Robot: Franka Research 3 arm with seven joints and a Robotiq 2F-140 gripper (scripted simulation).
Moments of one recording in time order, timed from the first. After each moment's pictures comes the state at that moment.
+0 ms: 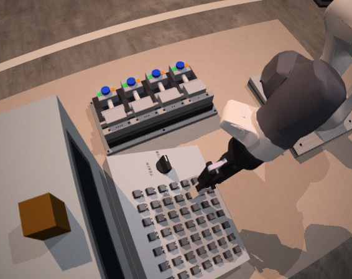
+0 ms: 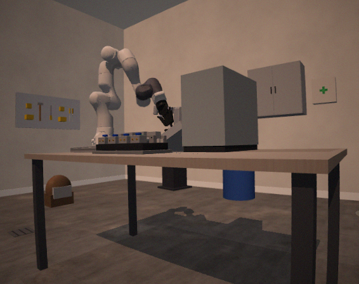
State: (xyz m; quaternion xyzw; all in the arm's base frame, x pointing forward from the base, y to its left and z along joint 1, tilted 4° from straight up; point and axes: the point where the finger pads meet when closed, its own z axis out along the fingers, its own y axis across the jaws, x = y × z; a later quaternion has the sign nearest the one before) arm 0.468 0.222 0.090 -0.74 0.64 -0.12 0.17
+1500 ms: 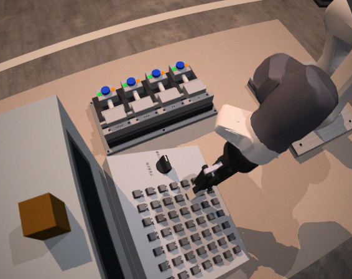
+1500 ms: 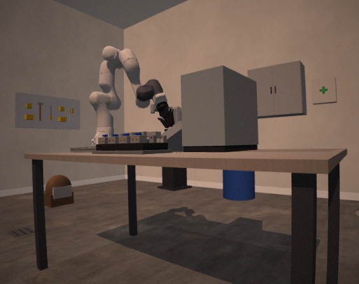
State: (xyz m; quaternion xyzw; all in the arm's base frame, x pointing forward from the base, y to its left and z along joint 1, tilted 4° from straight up) arm 0.473 0.223 0.078 -0.75 0.63 -0.12 0.17
